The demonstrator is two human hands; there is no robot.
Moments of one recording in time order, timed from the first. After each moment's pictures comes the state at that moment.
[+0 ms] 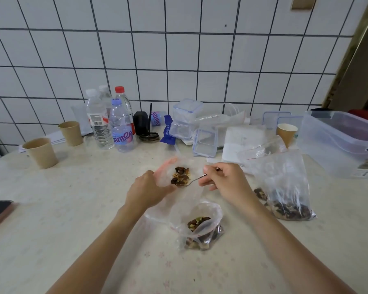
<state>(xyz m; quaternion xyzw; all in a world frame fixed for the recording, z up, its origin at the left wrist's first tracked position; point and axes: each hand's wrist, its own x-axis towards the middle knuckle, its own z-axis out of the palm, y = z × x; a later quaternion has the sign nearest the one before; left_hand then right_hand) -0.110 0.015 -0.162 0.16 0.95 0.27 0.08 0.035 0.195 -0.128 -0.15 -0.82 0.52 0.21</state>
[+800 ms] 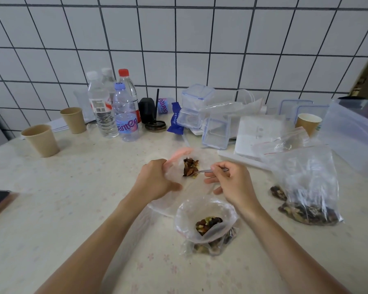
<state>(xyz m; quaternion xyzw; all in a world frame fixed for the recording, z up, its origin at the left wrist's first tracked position) -0.121 0.023 -0.158 0.22 0.92 0.30 0.07 0.005 0.197 -0.166 -0.20 -0.77 0.55 0.24</state>
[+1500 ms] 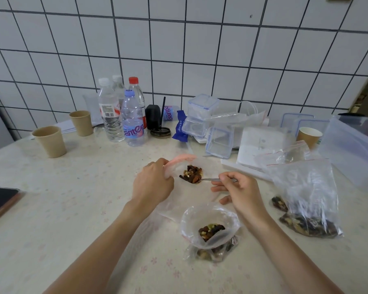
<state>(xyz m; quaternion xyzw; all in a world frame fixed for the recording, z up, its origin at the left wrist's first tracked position) -0.120 0.015 -0.159 0.20 0.93 0.29 -0.07 0.014 0.204 -0.169 -0.21 -0.73 0.60 0.24</state>
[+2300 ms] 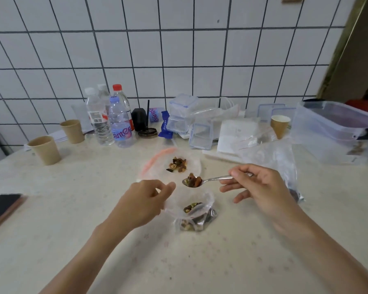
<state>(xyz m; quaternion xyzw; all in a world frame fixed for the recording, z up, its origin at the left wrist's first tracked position) -0.016 -0.032 -0.122 0.29 0.90 0.32 0.09 0.136 0.205 -0.118 -0.11 -0.71 0.66 0.24</state>
